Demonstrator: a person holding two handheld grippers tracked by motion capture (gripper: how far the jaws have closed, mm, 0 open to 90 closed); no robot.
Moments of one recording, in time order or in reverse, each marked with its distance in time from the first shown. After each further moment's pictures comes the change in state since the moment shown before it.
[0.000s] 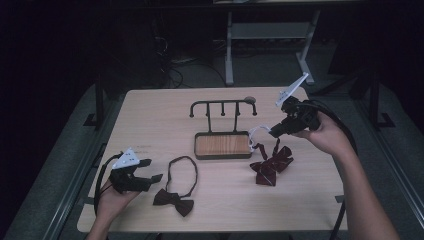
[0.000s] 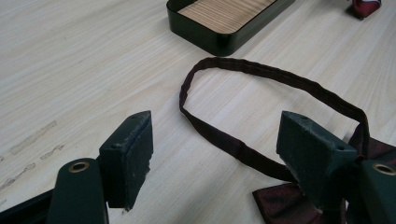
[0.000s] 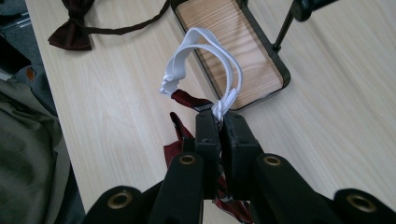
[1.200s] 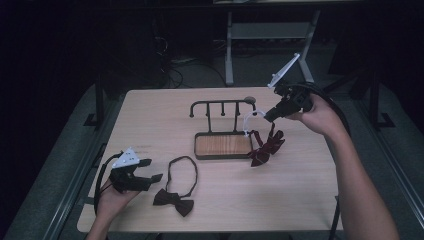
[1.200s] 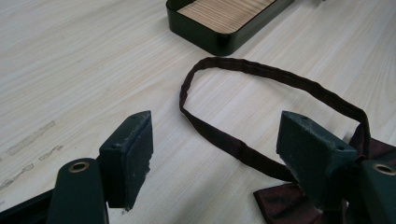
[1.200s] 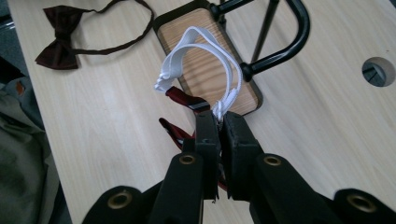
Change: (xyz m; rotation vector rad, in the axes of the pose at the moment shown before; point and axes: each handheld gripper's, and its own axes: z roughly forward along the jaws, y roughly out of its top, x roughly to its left) left arm 0.002 0.000 0.001 0.004 -0.009 -0.001; right arm -0.022 0.038 -0.009 0.023 -0.016 0.006
